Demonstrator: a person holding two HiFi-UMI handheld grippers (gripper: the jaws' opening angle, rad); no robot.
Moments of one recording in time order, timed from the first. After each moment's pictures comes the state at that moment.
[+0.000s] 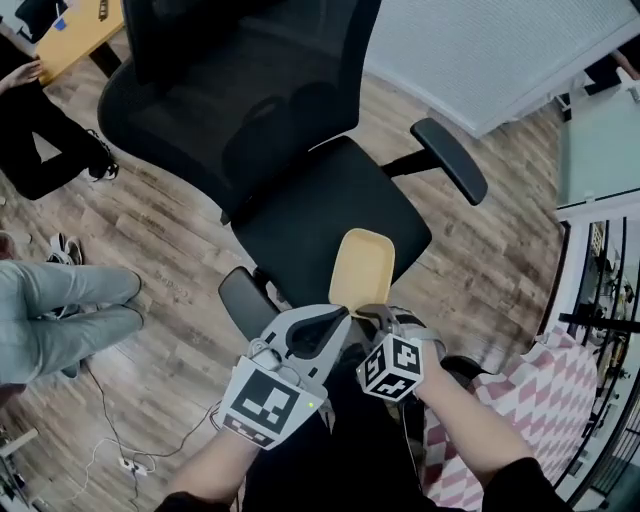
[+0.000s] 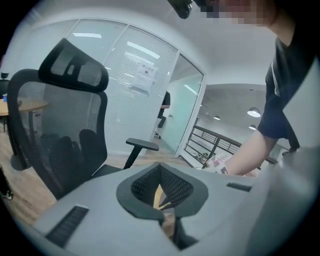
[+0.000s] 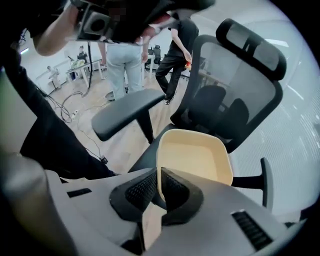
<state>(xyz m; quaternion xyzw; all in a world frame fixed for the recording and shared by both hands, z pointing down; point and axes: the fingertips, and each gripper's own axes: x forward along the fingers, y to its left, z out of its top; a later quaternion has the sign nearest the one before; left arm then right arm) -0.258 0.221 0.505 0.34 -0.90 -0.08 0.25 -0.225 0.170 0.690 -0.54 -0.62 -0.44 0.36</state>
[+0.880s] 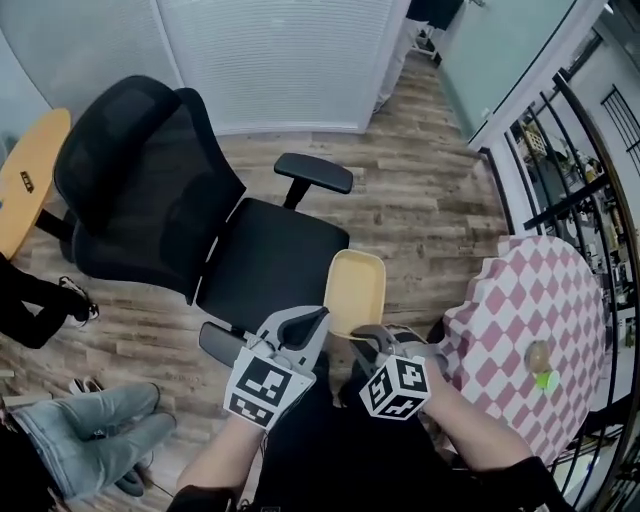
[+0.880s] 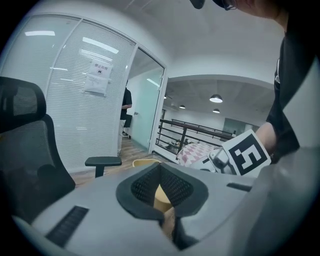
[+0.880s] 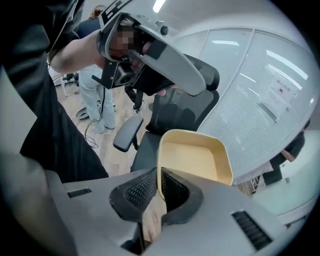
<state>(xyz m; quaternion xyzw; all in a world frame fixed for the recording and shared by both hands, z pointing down) -0.211 0.101 0.399 0.52 -0.83 0.02 0.22 -0.150 0.071 0.510 -0.38 -0.76 -0.37 0.37</state>
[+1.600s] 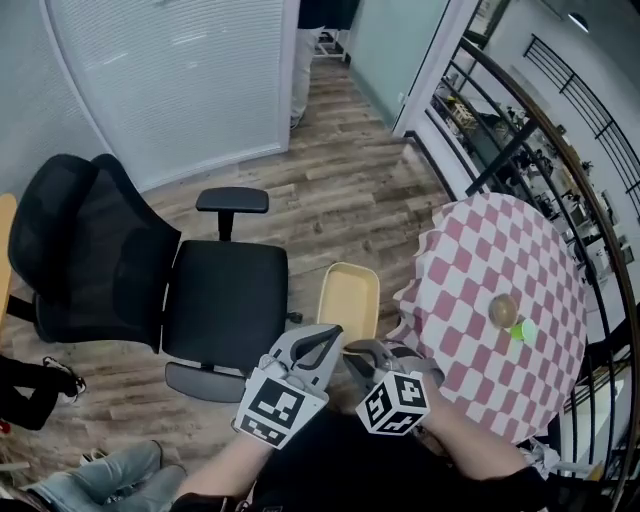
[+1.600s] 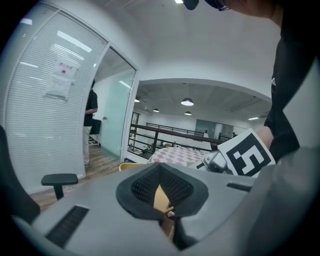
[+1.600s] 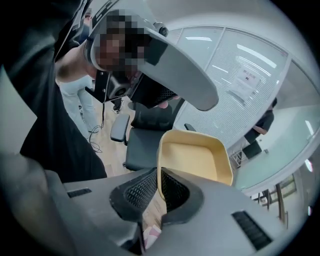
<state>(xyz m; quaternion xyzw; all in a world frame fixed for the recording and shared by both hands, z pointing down) -0.123 -0.016 0.359 0.64 -0.75 0.03 0.17 -0.081 -0.008 0.471 -0.27 -0.82 -0.32 0.39</state>
